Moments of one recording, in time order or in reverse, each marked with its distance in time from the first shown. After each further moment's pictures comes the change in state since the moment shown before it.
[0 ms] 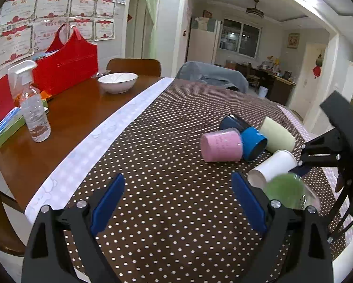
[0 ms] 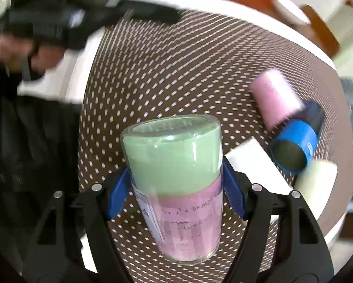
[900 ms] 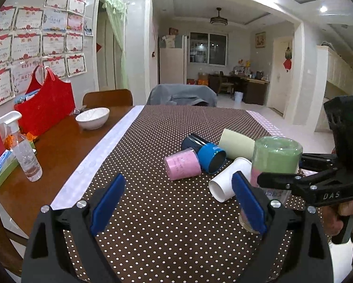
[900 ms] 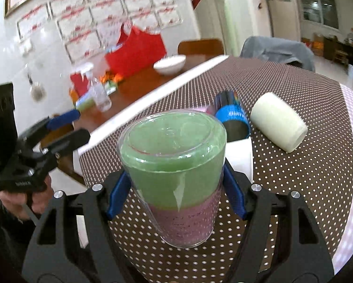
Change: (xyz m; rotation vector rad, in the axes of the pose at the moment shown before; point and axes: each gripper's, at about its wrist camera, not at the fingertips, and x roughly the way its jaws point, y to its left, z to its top) left arm -0.059 -0.049 0.009 0.171 -0.132 -0.092; right arm -0.070 0.012 -0.079 0.760 -0.668 -0.159
